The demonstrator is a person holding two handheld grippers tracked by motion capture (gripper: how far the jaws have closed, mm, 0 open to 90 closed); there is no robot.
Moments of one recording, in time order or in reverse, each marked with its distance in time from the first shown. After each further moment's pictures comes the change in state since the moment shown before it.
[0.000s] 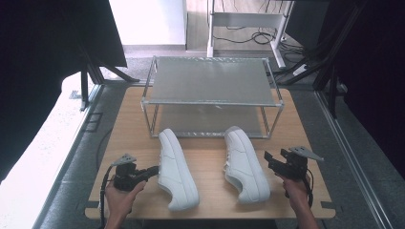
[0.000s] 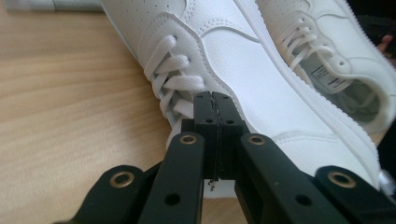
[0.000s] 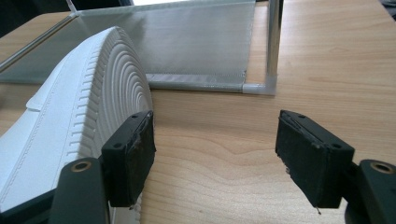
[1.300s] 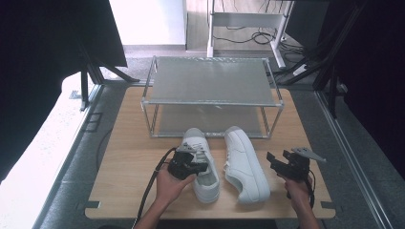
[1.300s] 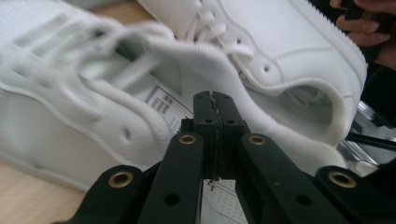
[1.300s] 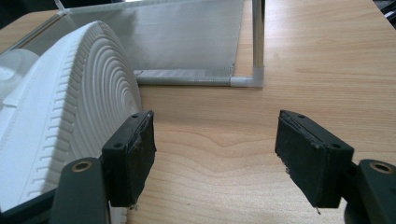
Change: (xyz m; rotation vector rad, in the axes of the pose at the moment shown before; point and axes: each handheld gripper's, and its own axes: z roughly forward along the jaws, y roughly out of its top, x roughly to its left) left arm -0.096 0.046 0.105 0.202 -0.150 0.200; right arm -0.007 -0.004 -0.001 0.011 -0.025 0.018
